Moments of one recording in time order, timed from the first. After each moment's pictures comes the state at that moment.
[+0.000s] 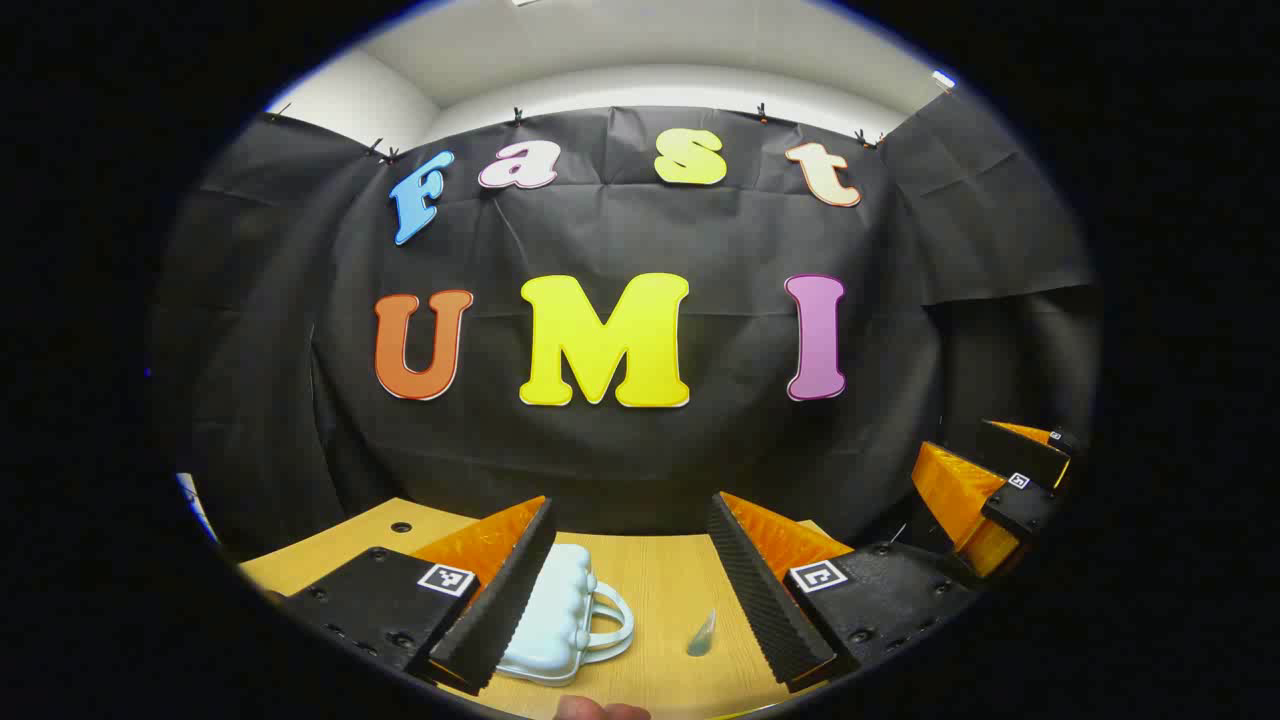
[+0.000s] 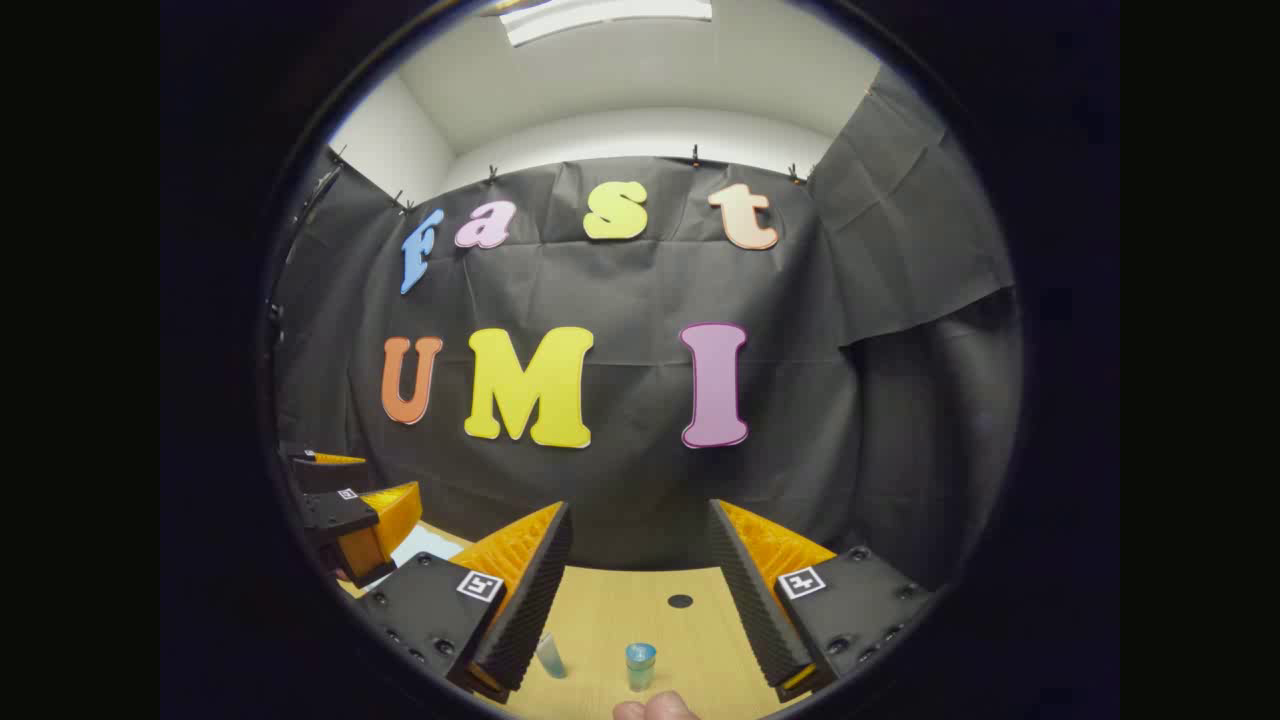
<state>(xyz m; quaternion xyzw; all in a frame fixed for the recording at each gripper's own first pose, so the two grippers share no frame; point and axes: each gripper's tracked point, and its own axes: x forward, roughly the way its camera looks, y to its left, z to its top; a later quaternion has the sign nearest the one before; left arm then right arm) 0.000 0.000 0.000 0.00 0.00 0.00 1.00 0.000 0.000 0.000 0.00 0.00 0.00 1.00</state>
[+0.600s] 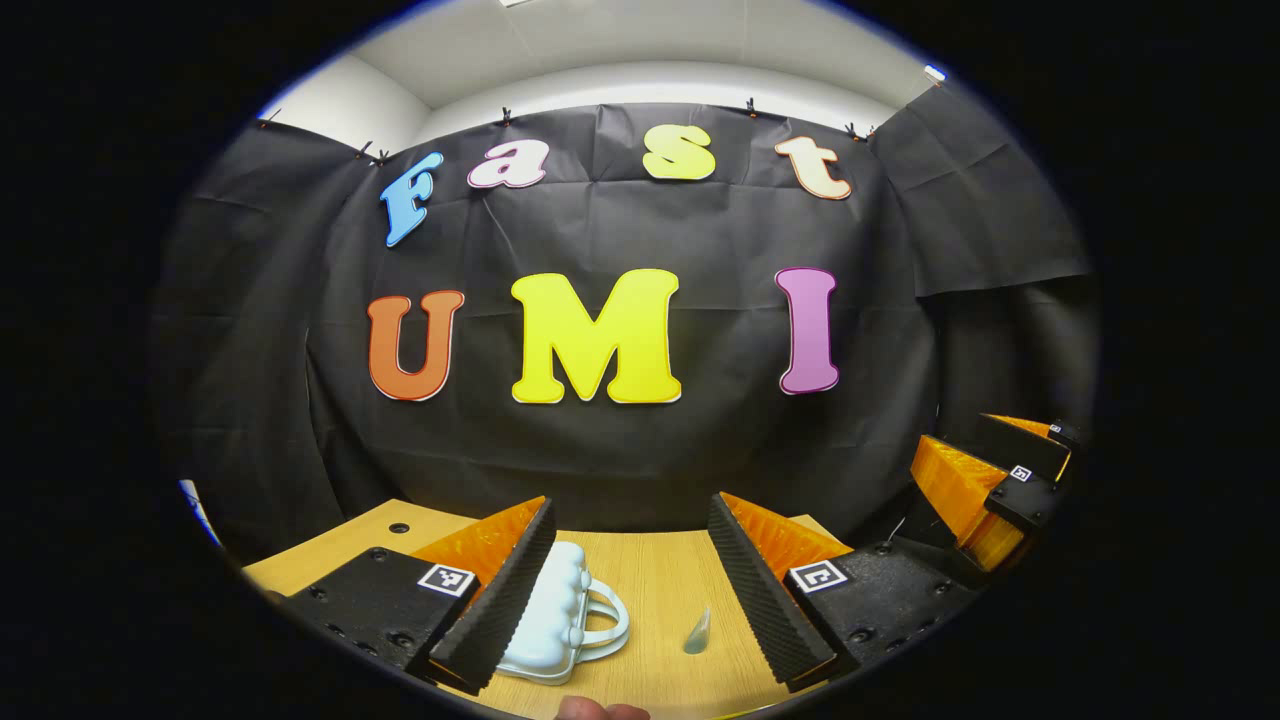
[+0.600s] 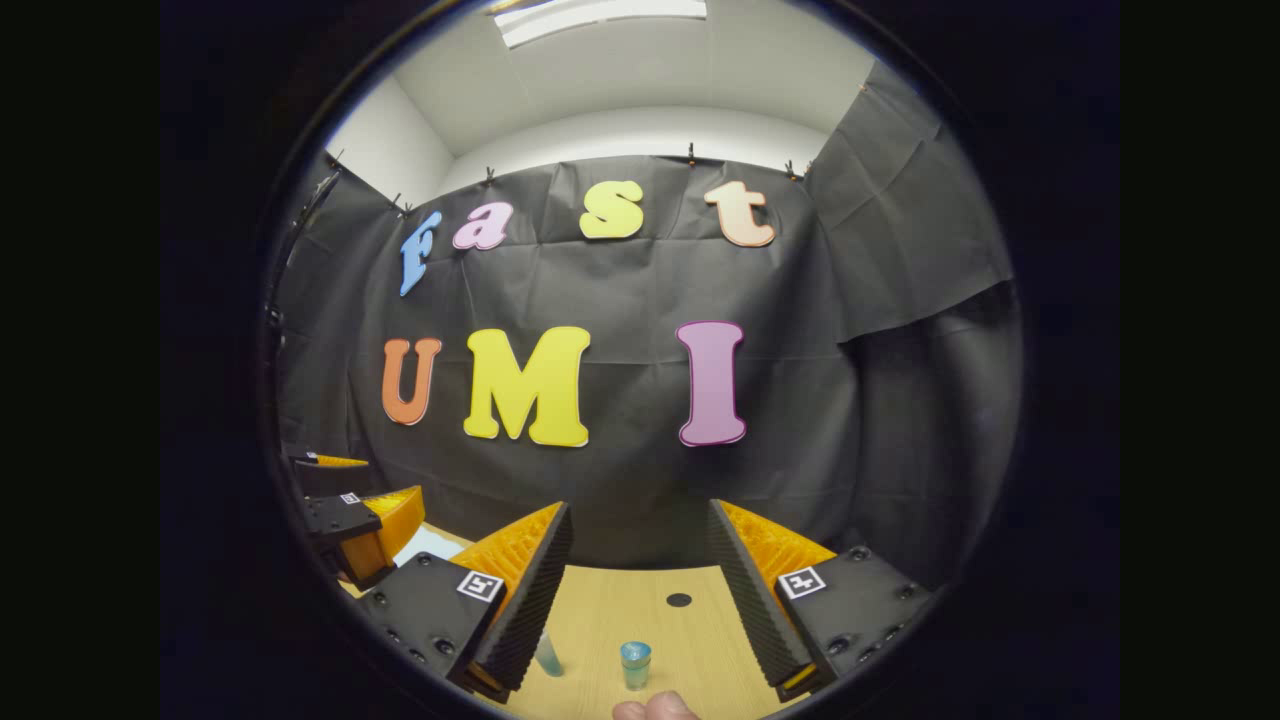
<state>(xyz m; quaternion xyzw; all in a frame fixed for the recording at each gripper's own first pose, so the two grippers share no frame) -0.001 -0.005 -0.002 0.01 0.00 -0.01 1.00 0.000 -0.011 -0.003 0.00 0.00 0.00 1.00</state>
